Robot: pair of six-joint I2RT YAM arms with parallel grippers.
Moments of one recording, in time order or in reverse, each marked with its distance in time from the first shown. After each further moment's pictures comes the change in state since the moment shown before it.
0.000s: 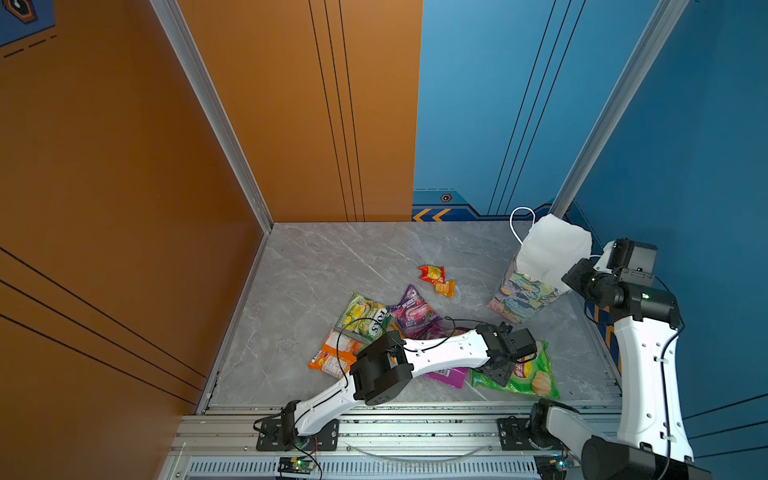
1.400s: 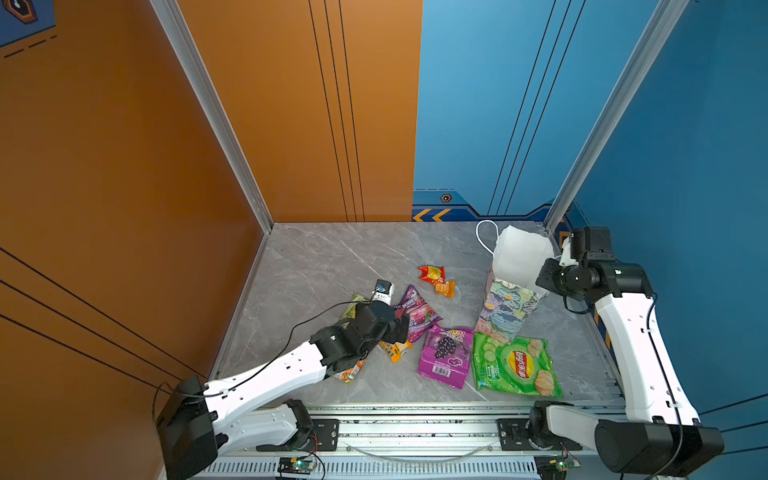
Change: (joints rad) left arm 0.310 -1.223 -1.254 0.685 -0.209 0.187; right arm 0.232 0.137 0.106 -0.163 0.109 -0.082
